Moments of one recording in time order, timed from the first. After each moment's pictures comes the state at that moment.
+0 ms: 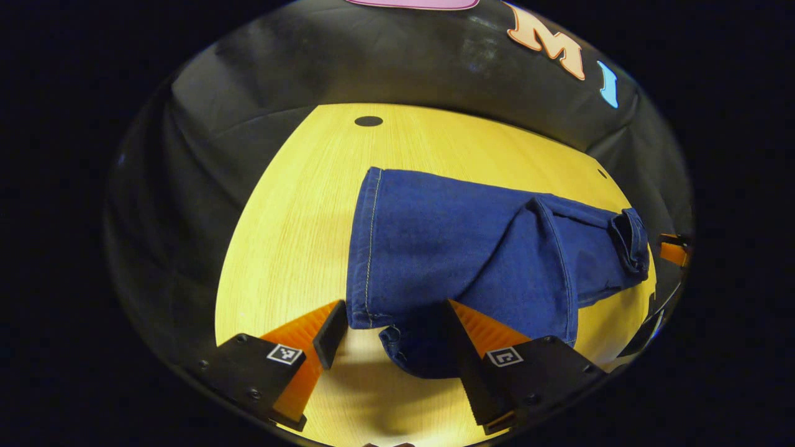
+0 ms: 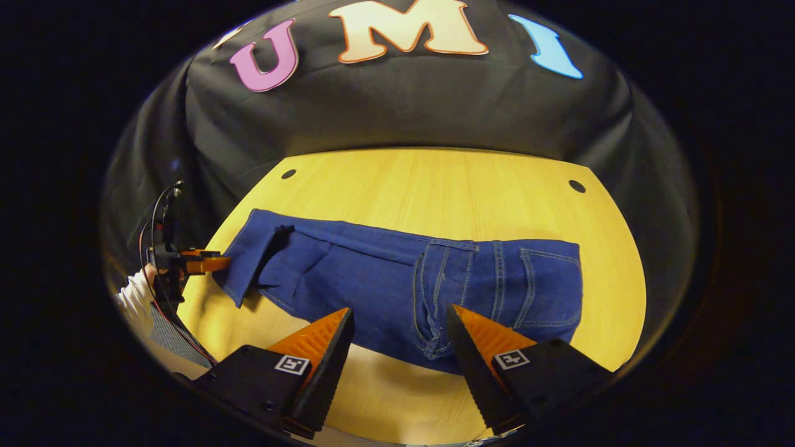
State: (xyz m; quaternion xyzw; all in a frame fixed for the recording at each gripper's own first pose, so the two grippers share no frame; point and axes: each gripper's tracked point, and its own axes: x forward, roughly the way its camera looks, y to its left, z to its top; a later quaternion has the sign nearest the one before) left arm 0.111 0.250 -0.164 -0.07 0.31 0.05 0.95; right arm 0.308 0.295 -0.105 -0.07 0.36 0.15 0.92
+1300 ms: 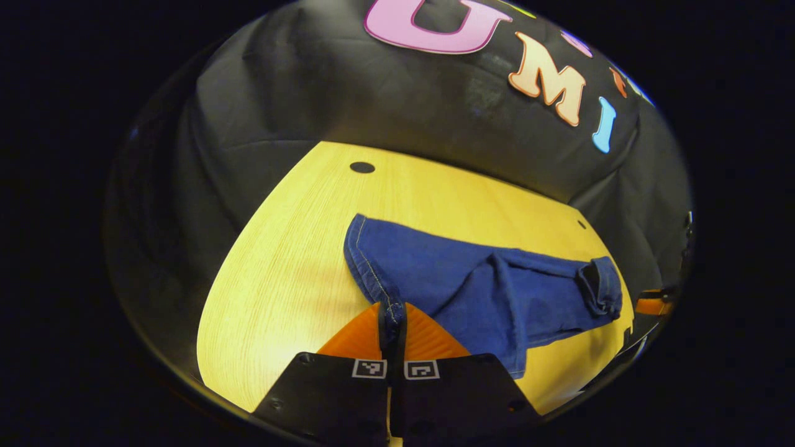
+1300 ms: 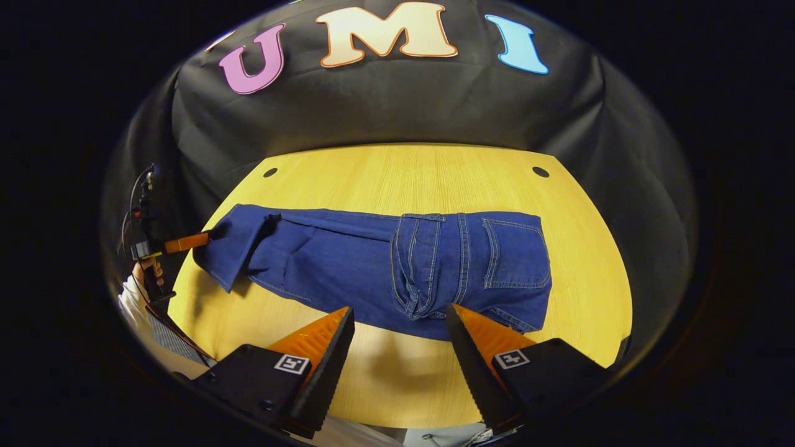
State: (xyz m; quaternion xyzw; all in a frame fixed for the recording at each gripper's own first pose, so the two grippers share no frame) left arm 0.130 0.217 -0.090 -0.13 0.18 0.04 0.97; right arm 0.262 0.264 -0.099 -0.07 0.37 0.10 0.92
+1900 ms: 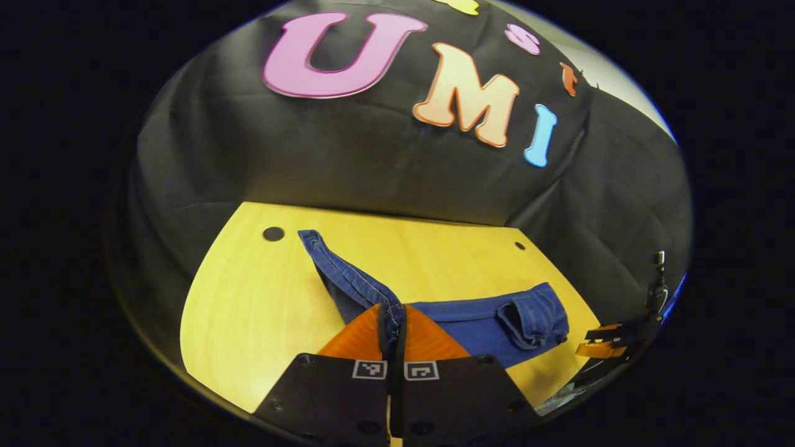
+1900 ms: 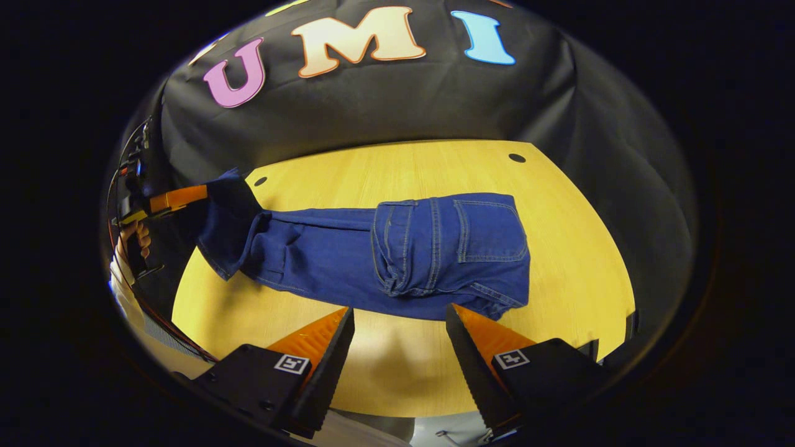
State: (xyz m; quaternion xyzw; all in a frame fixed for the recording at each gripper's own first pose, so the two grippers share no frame) left arm 0.172 0.075 0.034 -0.09 0.11 -0.07 0.99; right arm 0.238 0.222 -0.096 -0.03 0.36 0.07 0.93
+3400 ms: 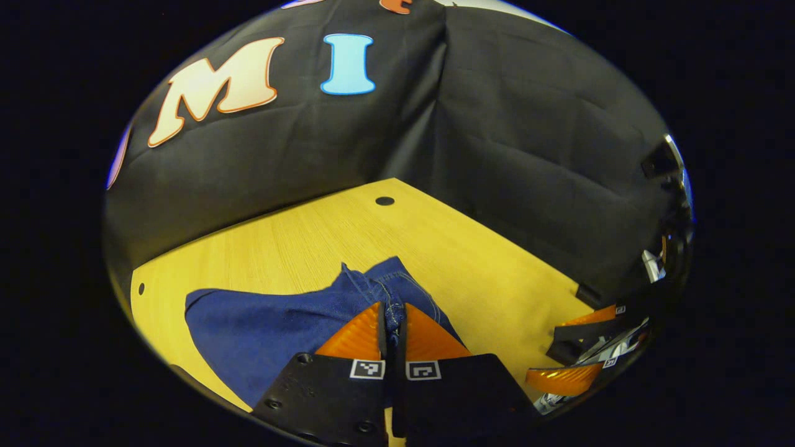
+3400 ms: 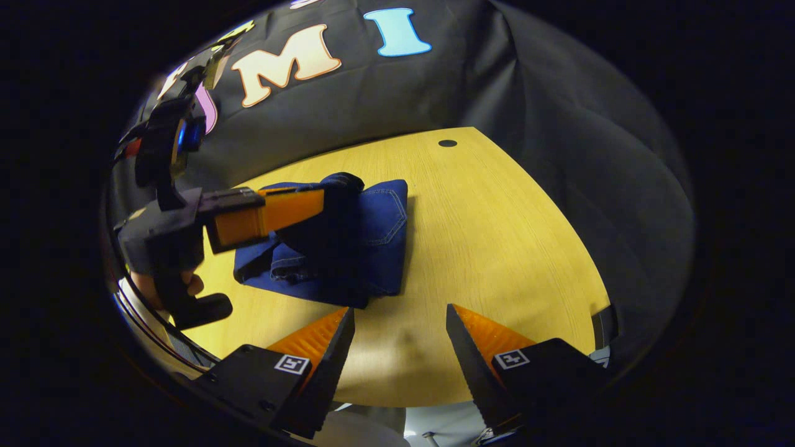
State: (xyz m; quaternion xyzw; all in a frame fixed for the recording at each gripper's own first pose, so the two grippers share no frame) left arm 0.242 -0.347 -0.068 0.12 0.16 -0.19 0.96; right arm 0.235 0.038 -0.106 0.02 0.36 0.06 0.93
